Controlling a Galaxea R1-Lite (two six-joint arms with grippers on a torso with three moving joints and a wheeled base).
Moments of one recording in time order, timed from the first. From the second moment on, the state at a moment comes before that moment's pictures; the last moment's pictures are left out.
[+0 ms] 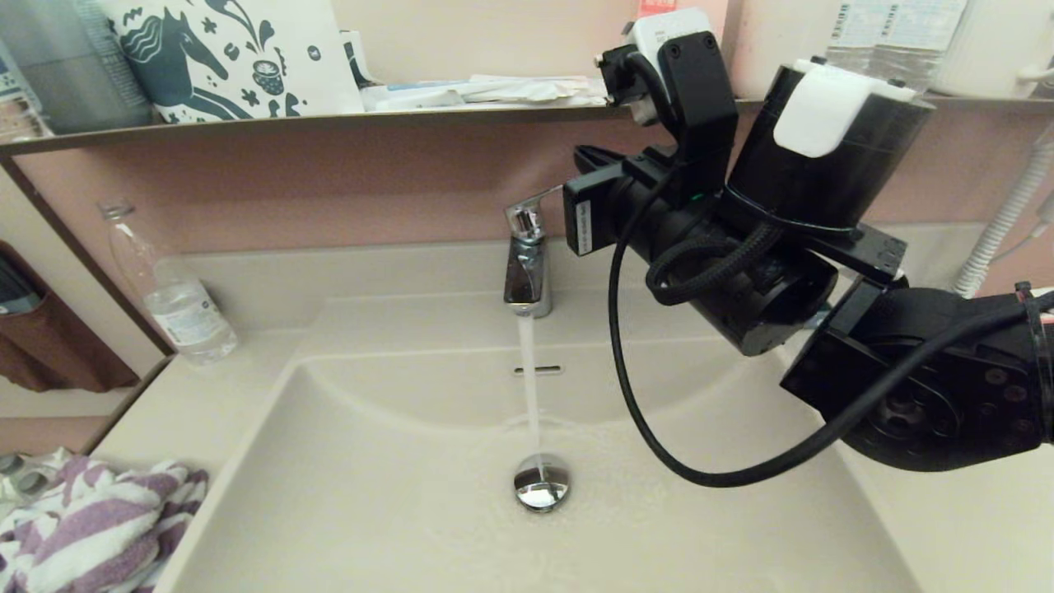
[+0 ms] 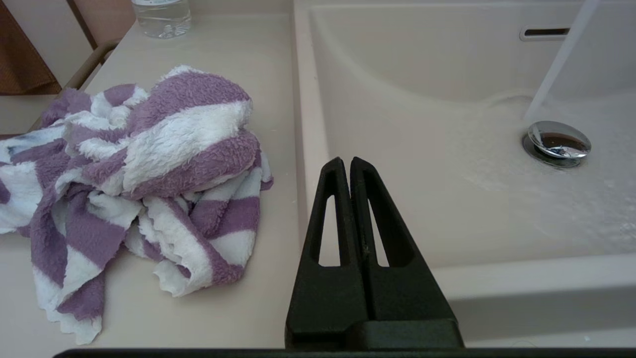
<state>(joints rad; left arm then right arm) 0.00 0.00 0.00 0.01 0.00 0.00 0.81 1.88 -1.38 -0.79 -0.34 -0.27</state>
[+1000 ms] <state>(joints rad) 0.00 0.00 0.00 0.01 0.00 0.00 0.77 2.08 -1.72 -0.54 -0.34 -0.29</state>
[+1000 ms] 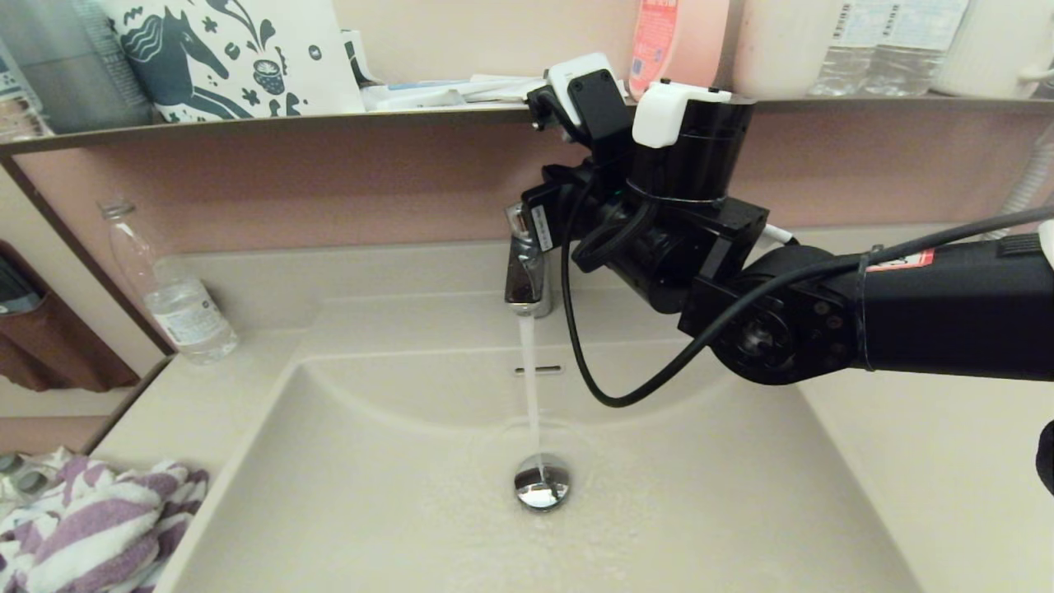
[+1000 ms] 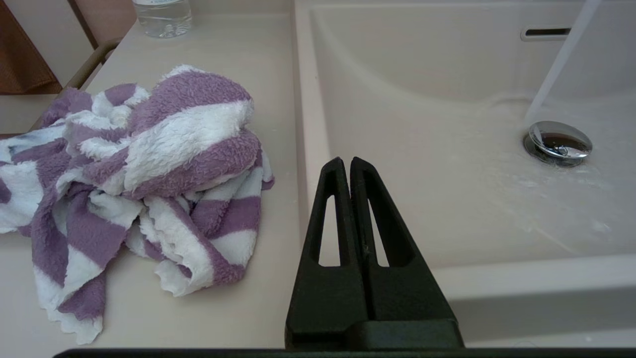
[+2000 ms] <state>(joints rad) 0.00 0.00 0.00 0.01 0.00 0.00 0.76 2.02 -1.59 -0.49 -0.43 -0.28</state>
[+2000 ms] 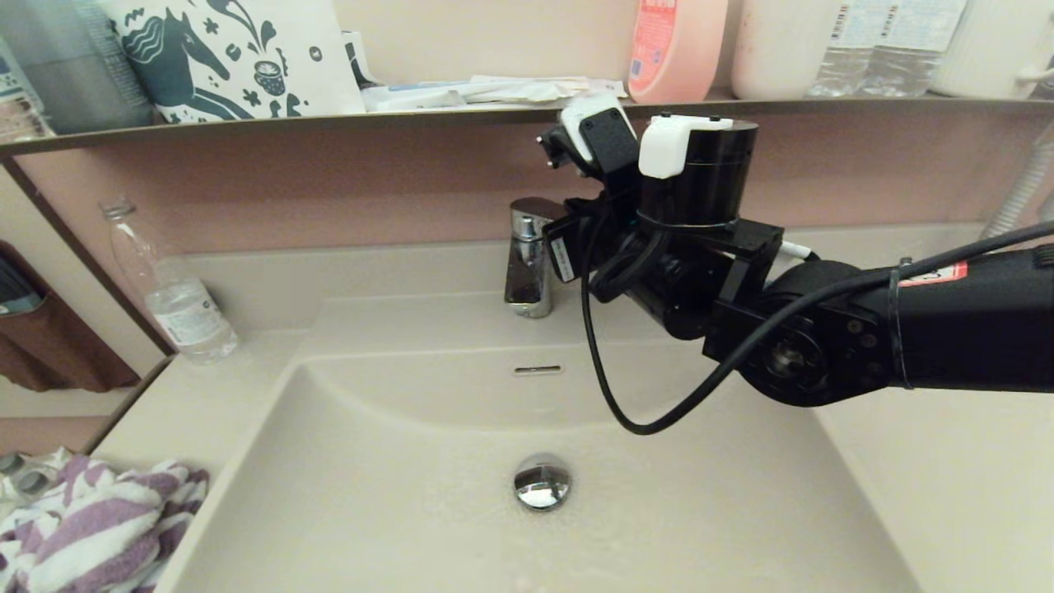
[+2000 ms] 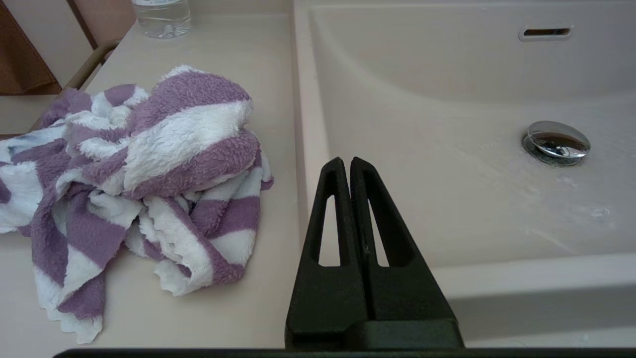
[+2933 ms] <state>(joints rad) 0.00 0.00 0.00 0.01 0.00 0.00 0.47 1.48 -0.85 -0.46 -0.49 -0.18</state>
